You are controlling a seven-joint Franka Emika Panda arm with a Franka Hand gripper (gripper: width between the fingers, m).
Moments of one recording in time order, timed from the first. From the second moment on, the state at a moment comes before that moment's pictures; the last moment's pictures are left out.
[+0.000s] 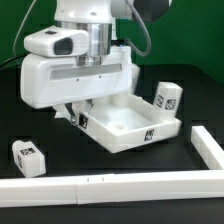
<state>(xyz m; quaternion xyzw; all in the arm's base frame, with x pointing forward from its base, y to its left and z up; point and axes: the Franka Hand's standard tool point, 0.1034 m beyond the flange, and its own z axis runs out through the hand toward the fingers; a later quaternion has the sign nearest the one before) 0.532 -0.055 0.050 0.93 0.37 0.00 0.05</state>
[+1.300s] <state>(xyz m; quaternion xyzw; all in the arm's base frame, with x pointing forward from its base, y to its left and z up) 0.611 -0.006 0.058 0.70 0.71 -0.05 0.05</state>
